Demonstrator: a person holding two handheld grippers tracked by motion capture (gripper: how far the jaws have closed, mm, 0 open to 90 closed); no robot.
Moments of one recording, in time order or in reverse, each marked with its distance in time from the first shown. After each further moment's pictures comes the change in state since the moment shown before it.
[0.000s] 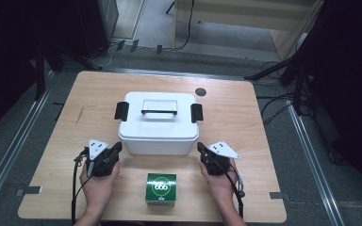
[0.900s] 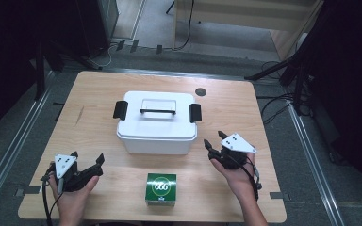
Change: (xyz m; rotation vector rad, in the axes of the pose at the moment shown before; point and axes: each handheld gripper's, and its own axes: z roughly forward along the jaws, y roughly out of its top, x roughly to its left) left arm 0.058 -0.031 -0.051 -0.083 0.140 -0.038; right arm -0.031 0.038 -0.037 -0.037 -0.002 -0.229
